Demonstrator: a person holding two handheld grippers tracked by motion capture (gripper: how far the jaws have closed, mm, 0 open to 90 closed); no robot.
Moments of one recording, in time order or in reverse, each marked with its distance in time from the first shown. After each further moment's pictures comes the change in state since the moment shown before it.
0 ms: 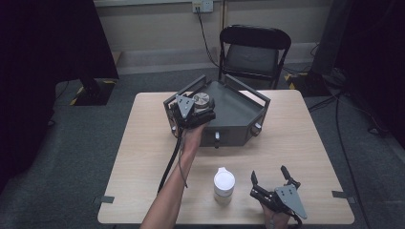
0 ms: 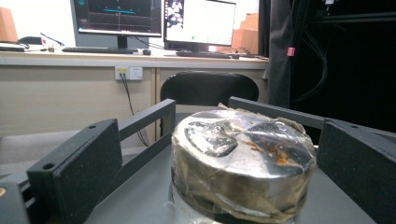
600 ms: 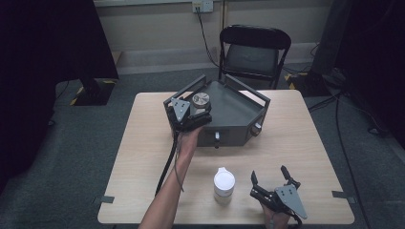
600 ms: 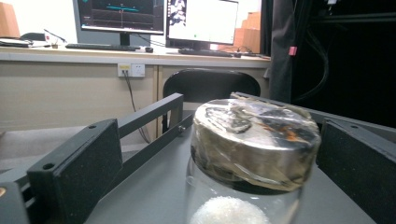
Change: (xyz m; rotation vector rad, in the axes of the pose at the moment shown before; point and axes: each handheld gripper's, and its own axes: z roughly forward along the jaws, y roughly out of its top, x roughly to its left) left arm 0.004 -0.003 -0.015 -0.002 0.003 -0.017; right arm 0.000 0.000 0.000 0.000 0.000 0.000
